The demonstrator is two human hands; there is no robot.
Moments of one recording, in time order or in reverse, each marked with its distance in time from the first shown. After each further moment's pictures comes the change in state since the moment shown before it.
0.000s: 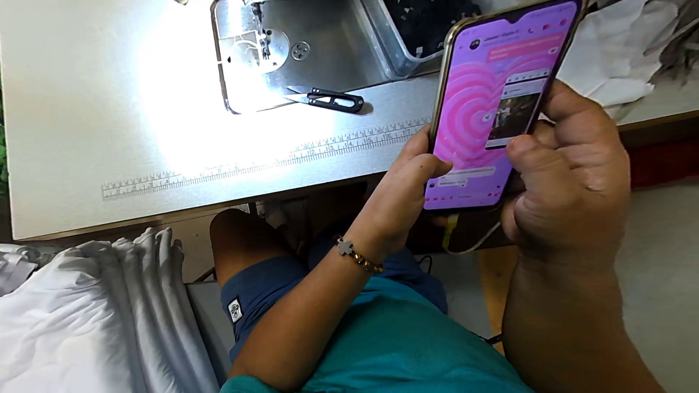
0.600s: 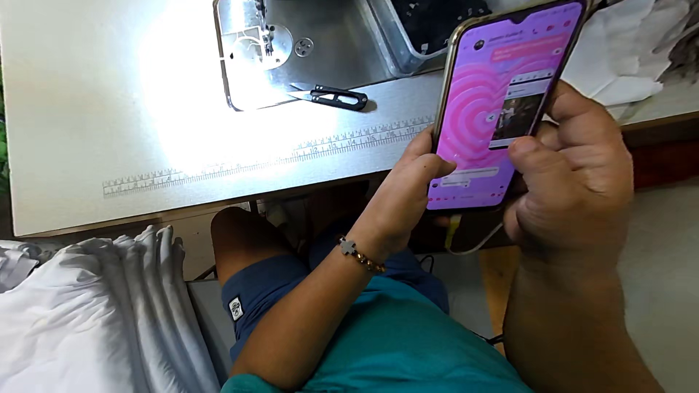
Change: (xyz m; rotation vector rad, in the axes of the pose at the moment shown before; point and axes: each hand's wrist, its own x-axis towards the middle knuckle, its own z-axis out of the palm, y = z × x) left_hand 0.000 -0.002 0.000 -0.003 0.004 0.002; right_hand -0.001 0.002 0.000 -0.018 -0.001 0.005
